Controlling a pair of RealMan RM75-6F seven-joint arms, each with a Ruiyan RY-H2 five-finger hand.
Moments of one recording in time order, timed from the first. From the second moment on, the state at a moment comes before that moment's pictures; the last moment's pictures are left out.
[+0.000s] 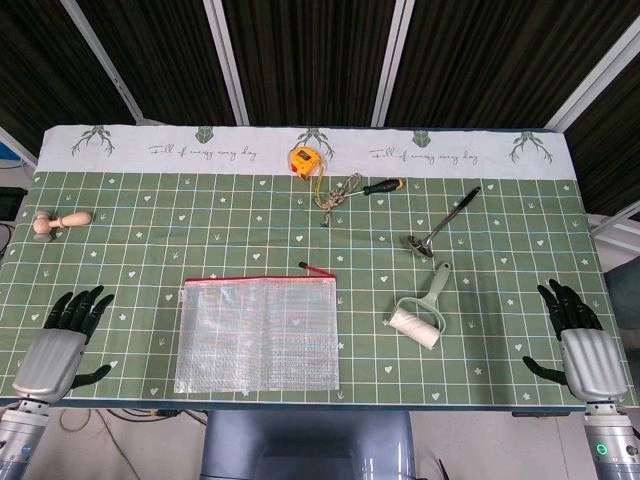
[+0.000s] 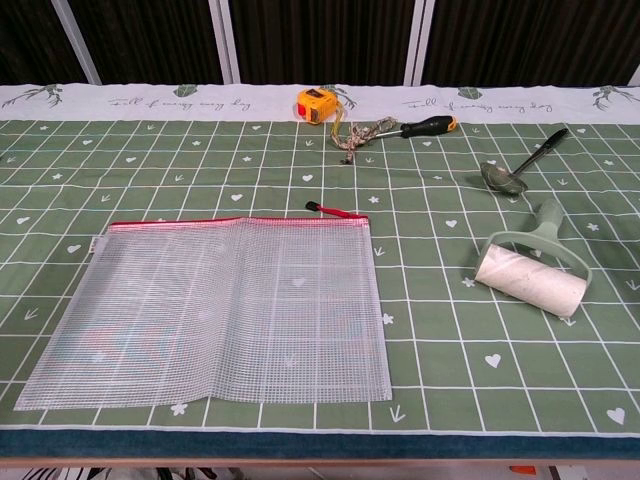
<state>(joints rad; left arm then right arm) -0.13 -1.13 0.04 -1.74 1.56 1.40 0.25 0.09 -1.16 0.06 -1.60 -1.51 1.48 -0.02</state>
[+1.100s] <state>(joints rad) -0.22 -1.15 -0.02 -1.83 1.50 1.29 0.38 0.10 -1.16 0.06 -1.61 -1.49 1.44 -0.02</state>
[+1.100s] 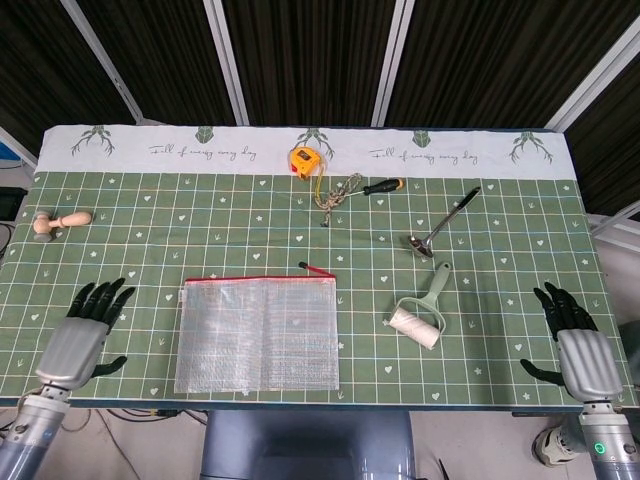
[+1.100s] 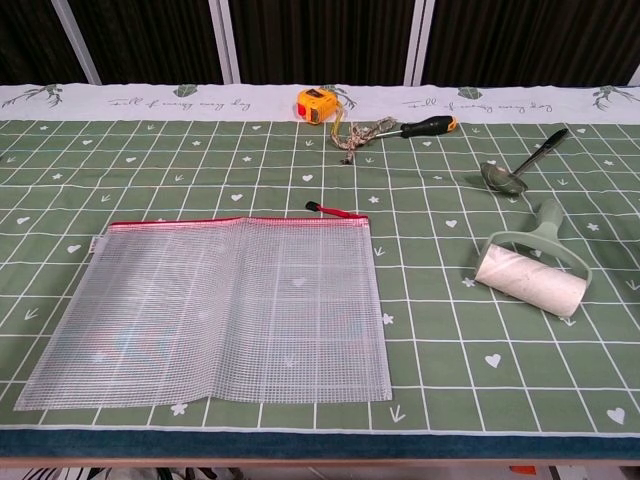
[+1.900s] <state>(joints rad) -0.86 -1.72 -0.35 -1.53 0.85 0.99 0.94 0.10 -1.15 0.06 -1.64 -1.43 1.40 0.00</state>
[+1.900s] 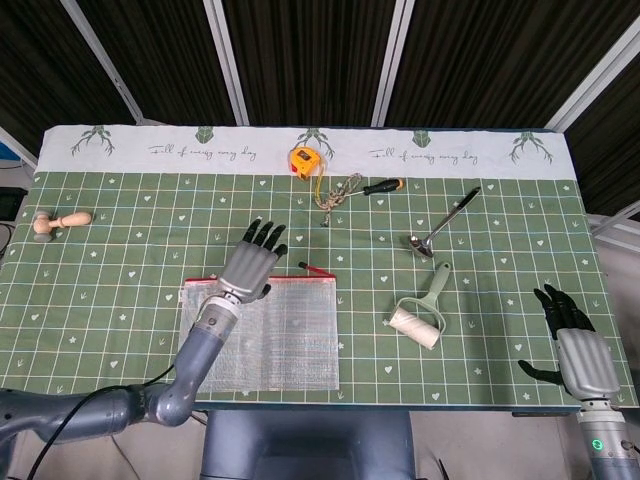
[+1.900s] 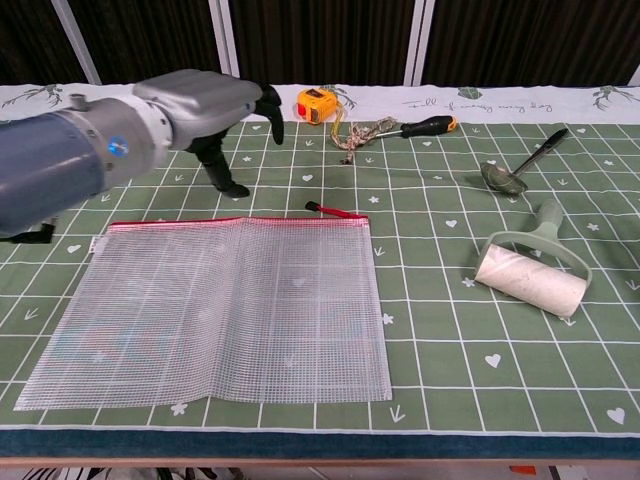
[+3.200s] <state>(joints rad) -1.20 -2.14 -0.38 -0.80 0.69 0.84 0.87 0.10 -1.13 0.07 -1.67 -1.39 1.36 0.05</state>
